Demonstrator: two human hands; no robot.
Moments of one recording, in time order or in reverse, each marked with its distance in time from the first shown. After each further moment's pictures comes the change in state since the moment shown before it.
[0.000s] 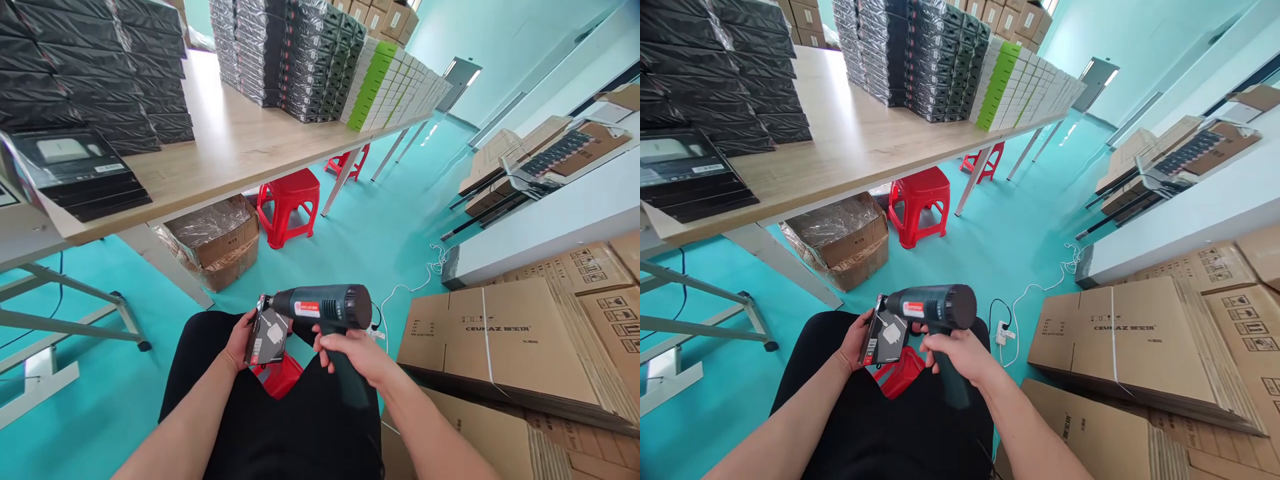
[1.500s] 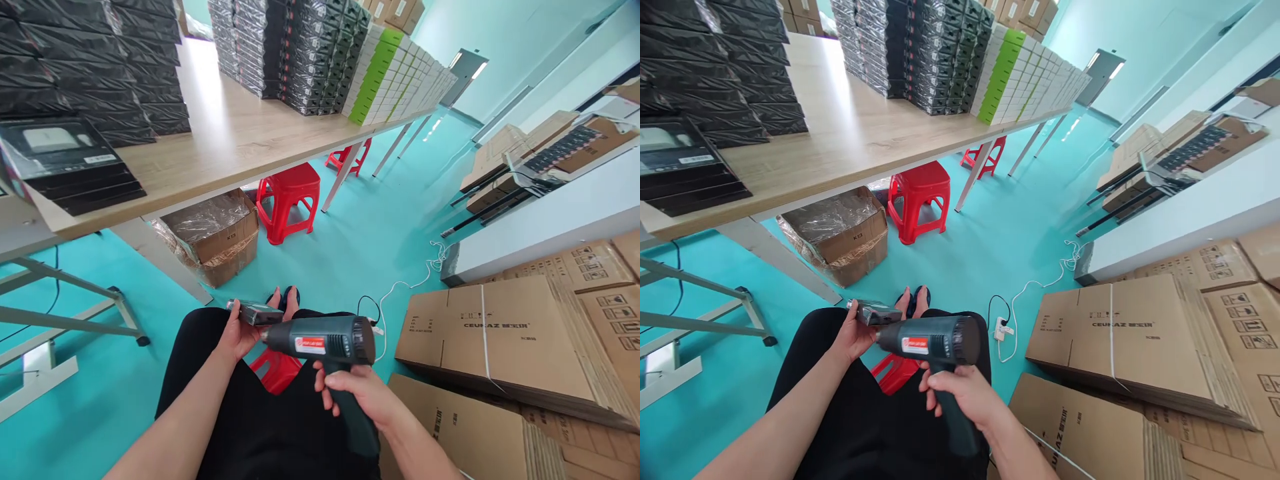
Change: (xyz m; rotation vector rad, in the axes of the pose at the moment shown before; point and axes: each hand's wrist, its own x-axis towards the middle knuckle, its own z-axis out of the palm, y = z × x) left_hand 0.002 0.008 0.003 -0.314 -0.074 0.128; right_hand -0.026 0.051 -0.001 0.177 -0.034 0.087
